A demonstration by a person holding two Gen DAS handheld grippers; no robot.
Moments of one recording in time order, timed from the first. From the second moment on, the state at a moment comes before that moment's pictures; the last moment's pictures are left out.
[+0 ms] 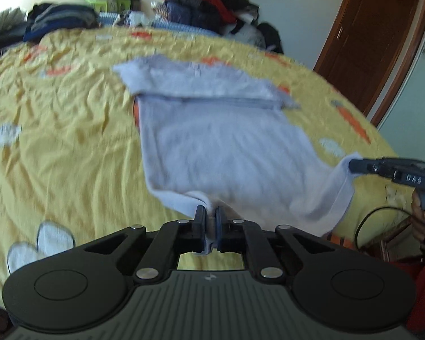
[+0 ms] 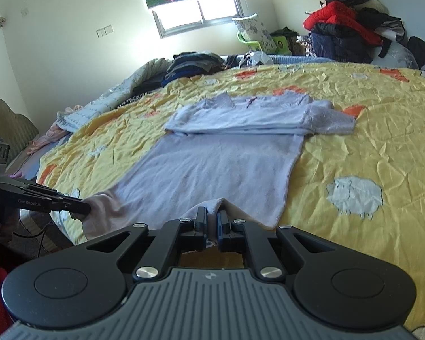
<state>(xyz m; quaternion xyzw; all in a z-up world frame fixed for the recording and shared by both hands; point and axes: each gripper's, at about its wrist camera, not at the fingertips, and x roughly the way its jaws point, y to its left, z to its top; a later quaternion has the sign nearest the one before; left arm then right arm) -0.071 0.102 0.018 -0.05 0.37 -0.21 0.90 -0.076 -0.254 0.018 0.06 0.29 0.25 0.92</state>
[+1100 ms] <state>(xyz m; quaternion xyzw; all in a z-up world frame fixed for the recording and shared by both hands) 0.007 0.105 0.051 -0.12 0.27 -0.13 0.95 -0.005 -0.261 0.041 0.08 0.20 0.19 0.96</state>
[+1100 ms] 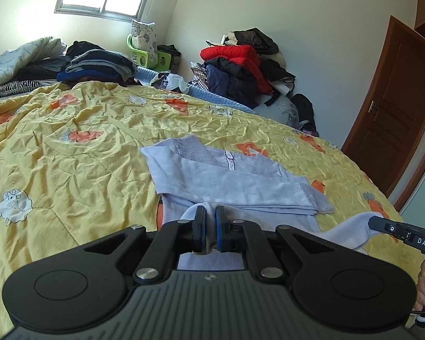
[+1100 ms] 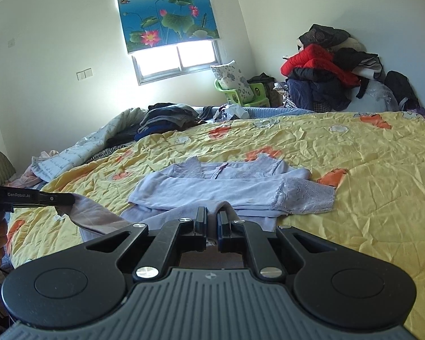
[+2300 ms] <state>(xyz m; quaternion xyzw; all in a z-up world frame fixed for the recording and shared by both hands) 0.091 0.063 0.045 -0.06 0.30 -0.07 0.95 0.062 -0.268 0.021 0.10 0.19 0.16 0.96</state>
